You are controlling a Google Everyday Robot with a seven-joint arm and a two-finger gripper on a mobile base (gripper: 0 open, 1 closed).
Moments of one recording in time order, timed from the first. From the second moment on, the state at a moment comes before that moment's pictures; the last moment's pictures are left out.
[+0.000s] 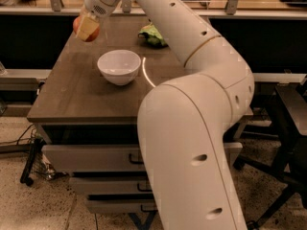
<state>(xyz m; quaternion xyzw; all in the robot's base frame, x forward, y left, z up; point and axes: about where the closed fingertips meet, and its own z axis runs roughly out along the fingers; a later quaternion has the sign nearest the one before) 0.789 0.198 0.944 -0.67 0.62 0.09 0.40</state>
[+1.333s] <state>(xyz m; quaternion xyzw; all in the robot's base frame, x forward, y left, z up) 0.776 0.217 0.879 -0.70 0.63 0.10 0.31</state>
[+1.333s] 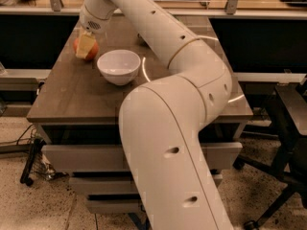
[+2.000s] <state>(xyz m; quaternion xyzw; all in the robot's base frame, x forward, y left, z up) 0.771 0.215 0.868 -0.71 0.64 0.10 0.29</state>
